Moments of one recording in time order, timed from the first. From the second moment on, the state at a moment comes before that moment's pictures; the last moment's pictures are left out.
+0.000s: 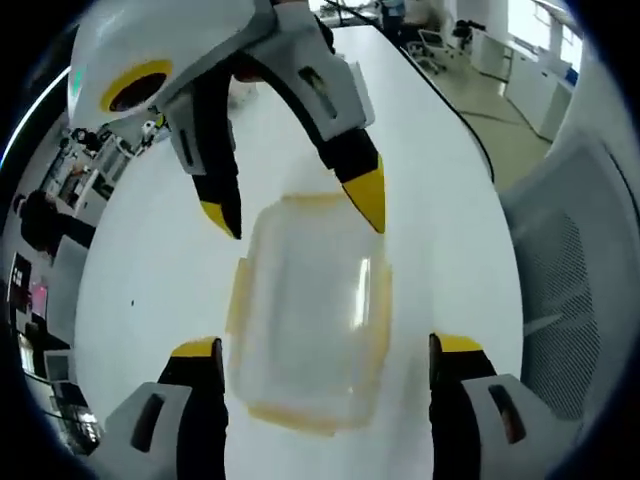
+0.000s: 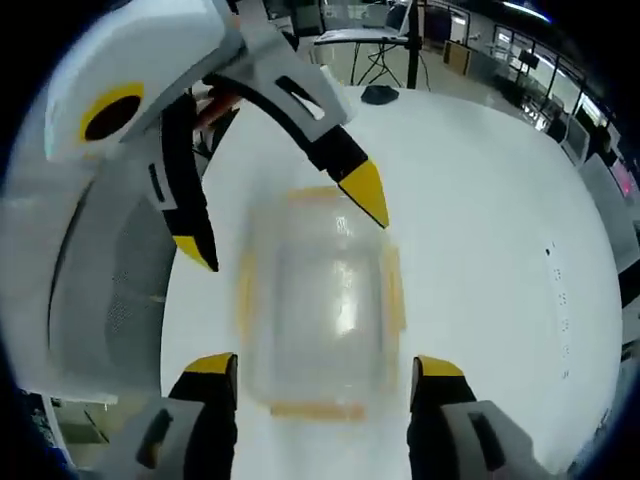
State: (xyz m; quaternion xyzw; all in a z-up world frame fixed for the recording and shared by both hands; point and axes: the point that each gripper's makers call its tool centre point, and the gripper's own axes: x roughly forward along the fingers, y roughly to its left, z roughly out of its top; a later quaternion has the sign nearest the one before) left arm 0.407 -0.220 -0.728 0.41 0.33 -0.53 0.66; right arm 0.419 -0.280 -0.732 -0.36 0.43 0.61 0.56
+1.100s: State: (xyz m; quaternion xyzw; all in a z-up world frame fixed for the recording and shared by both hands) left arm 0.418 -0.197 -0.763 0.47 0.35 -0.54 0.61; right arm 0.415 -0.285 -0.750 -0.43 0.38 0.57 0.59
